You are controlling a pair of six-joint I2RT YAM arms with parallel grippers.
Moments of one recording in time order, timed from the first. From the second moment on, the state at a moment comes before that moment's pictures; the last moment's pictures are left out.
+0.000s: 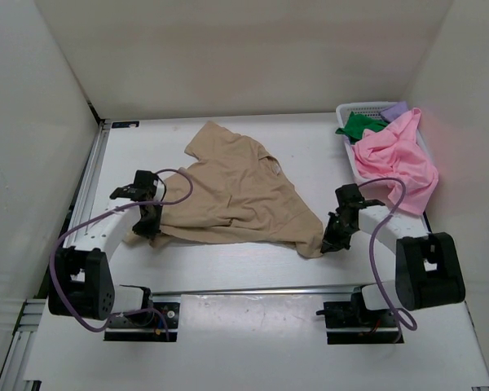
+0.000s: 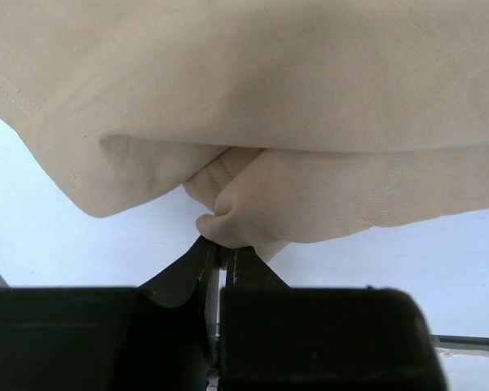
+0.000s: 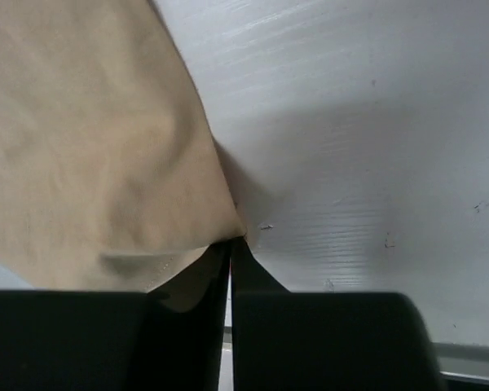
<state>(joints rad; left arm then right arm) -0.11 1.32 0.84 -0.83 -0.13 0.00 0.21 1.36 0.65 -0.64 -0.18 0.53</state>
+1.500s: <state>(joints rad) -0.07 1.36 0.76 -0.81 -0.14 0.00 0.10 1.21 0.91 -0.70 -0.14 0.48</state>
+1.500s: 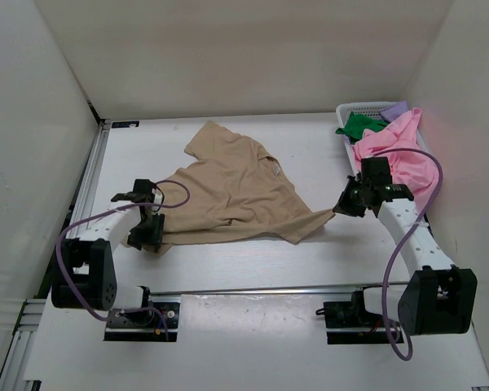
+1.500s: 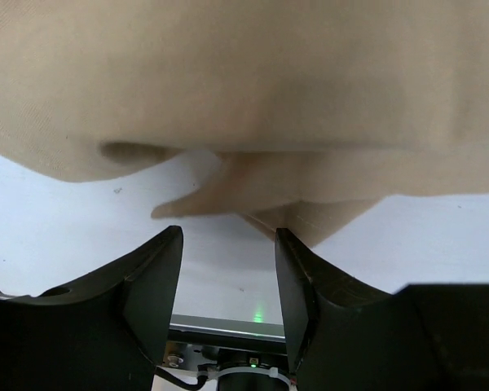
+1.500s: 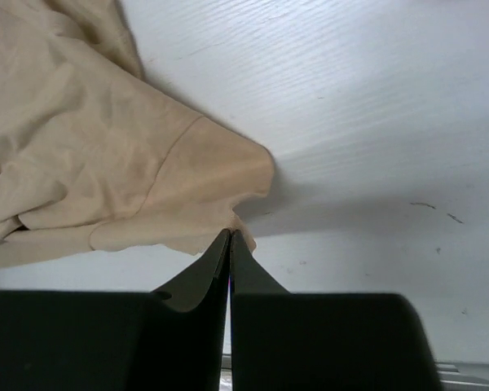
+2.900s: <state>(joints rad) -0.07 1.80 1.75 -0.91 -0.31 0.00 0.01 1.87 1.93 -0.83 -0.36 0.57</state>
